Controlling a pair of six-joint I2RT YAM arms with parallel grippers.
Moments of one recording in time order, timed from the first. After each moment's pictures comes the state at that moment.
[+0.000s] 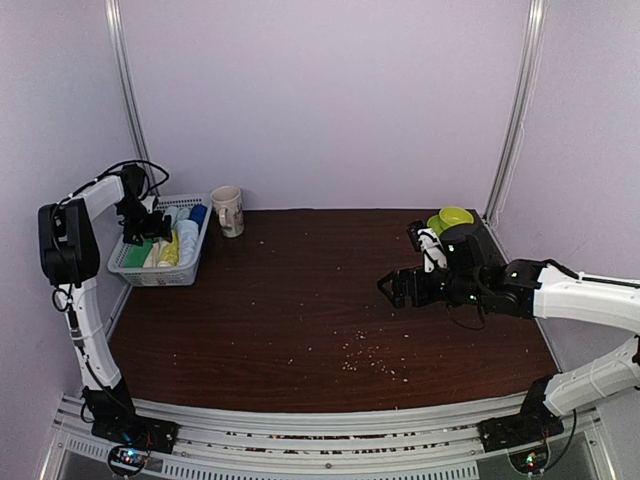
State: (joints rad) left arm 0.14 2.12 1.88 -0.94 0.05 -0.01; right arm 0.80 1.20 0.81 -0.18 0.12 0.39
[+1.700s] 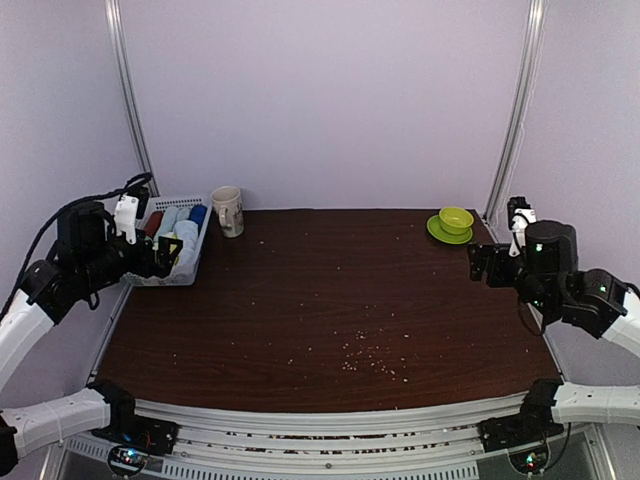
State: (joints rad) left arm -0.36 0.78 0.86 -0.47 -0.08 -0.02; right arm 0.75 0.74 0.80 -0.49 0.67 0.35
